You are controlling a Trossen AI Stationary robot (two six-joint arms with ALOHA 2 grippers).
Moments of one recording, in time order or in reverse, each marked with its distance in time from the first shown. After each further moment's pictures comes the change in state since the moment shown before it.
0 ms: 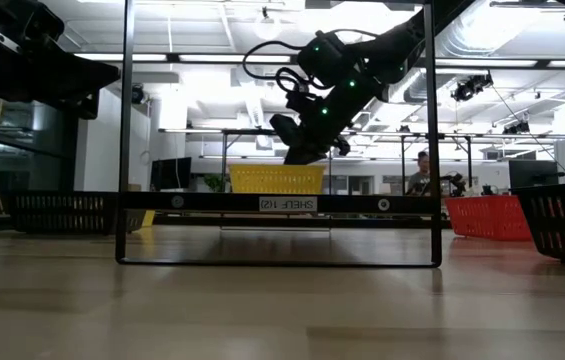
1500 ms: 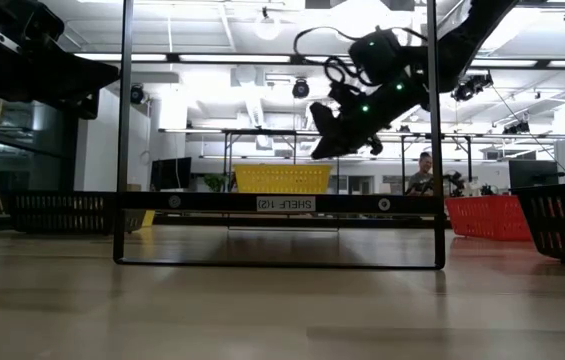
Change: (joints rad) left arm 0.000 0.000 0.000 0.000 0.000 0.000; right arm -0.045 -0.202 -0.352 0.364 0.001 0.022
